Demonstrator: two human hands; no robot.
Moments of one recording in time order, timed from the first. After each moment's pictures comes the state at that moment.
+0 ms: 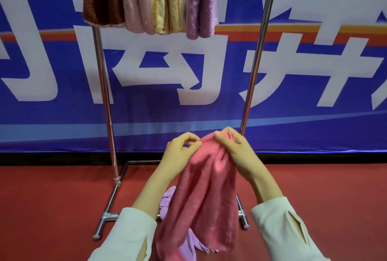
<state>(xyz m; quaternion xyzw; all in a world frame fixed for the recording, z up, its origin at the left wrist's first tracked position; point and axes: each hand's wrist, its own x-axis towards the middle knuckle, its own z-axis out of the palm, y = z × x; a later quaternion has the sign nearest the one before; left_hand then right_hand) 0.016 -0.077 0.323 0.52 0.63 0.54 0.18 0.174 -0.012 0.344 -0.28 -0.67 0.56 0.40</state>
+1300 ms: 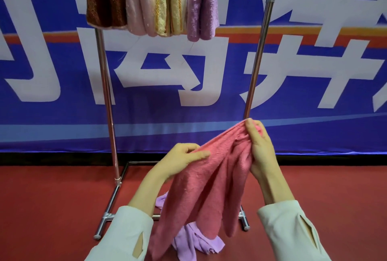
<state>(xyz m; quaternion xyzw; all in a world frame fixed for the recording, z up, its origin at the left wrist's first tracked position) 0.017 -0.090 0.332 0.52 0.57 0.49 0.41 0.194 -0.011 0.361 -0.24 -0.45 0.66 0.56</state>
